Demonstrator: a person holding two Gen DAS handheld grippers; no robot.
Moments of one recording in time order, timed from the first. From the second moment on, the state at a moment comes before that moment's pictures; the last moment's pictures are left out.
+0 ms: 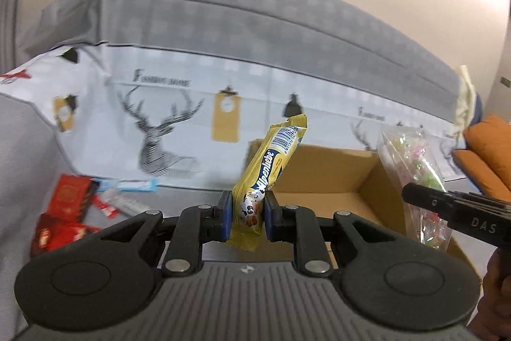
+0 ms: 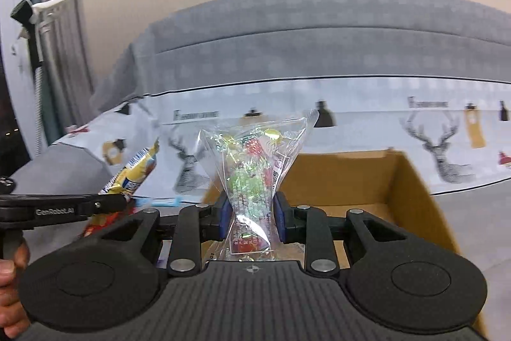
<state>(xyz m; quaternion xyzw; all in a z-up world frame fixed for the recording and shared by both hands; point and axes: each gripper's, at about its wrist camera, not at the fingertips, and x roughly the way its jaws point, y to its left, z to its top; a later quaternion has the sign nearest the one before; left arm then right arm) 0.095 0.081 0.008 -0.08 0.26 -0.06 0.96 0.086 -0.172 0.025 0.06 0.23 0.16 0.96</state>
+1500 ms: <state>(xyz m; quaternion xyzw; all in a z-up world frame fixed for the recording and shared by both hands) 0.087 -0.008 -0.014 0.00 0.22 -0.19 0.96 0.088 -0.212 0.015 0.07 0.22 0.05 0.97</state>
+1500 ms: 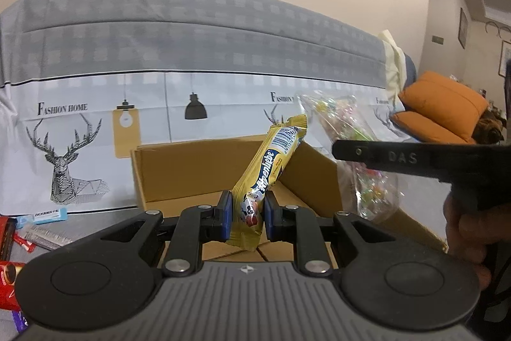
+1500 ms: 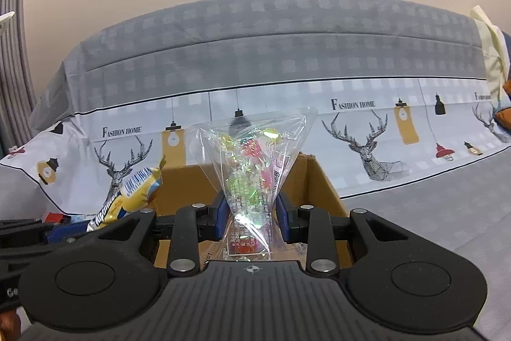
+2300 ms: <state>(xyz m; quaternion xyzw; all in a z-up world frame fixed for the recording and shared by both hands) 0.088 -0.018 -0.021 0.01 0.23 -0.21 0.95 0.092 -0.209 0.013 0.07 0.23 0.04 0.97</state>
